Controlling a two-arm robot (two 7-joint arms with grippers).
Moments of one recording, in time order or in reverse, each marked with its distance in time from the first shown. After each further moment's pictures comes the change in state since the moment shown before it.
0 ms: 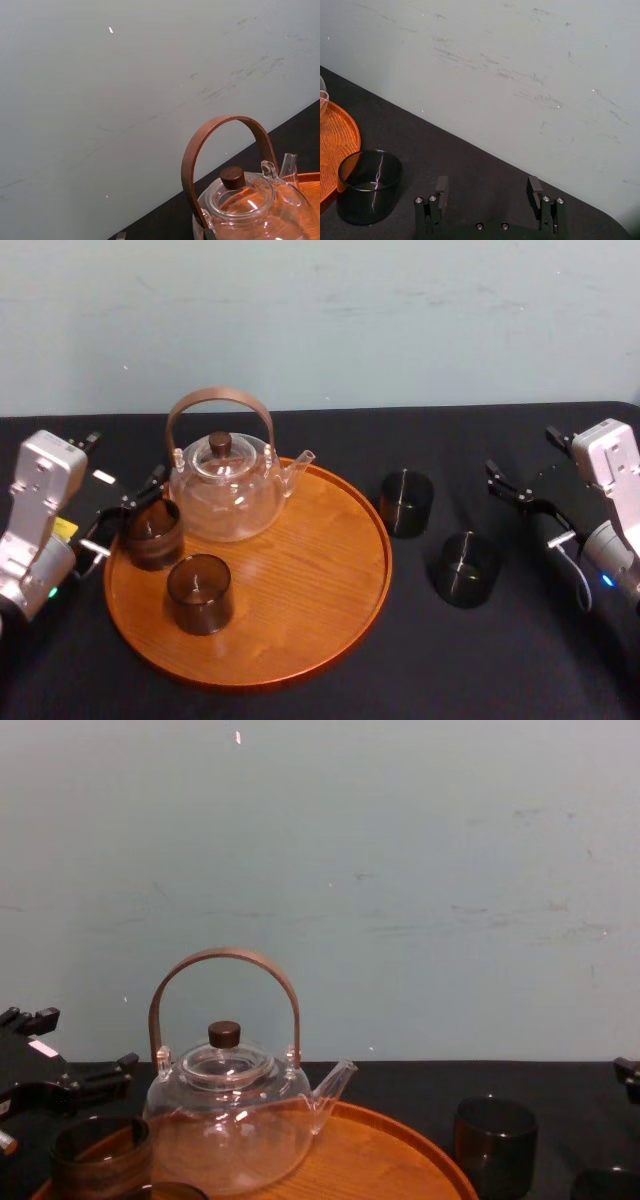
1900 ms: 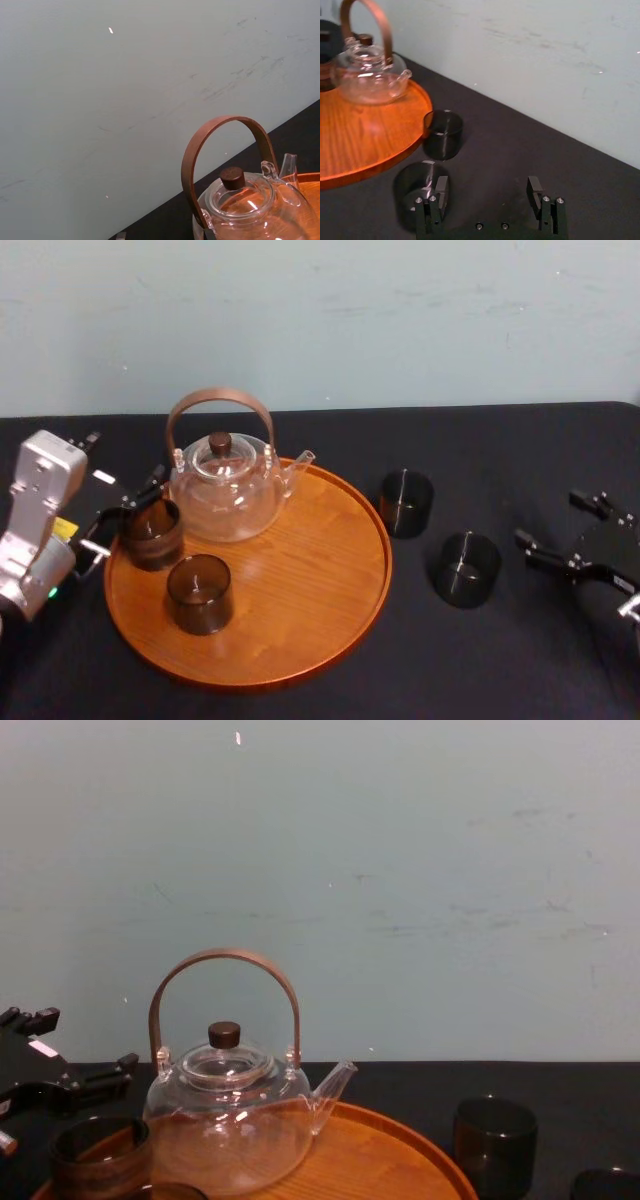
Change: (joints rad) left arm 0.000 0.000 0.000 0.000 0.000 0.000 0.000; right arm -0.319 0.166 0.243 -0.306 0.181 0.155 0.273
